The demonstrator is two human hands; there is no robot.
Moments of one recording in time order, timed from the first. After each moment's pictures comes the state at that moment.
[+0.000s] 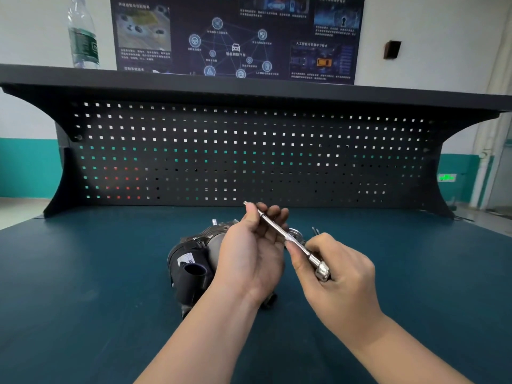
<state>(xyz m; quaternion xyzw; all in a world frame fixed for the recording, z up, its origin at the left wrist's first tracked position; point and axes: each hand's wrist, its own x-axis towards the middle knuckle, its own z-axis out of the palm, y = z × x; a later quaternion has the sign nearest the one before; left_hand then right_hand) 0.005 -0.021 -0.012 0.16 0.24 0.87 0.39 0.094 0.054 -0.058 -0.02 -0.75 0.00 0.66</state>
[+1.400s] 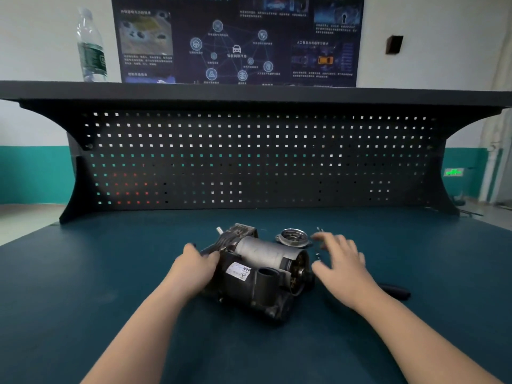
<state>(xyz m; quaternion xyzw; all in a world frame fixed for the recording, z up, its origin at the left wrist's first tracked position) -0.094 -0.065 -0.054 0.22 0.87 0.44 0.08 0.088 0.121 -0.078 -0.28 -0.90 0.15 0.30</state>
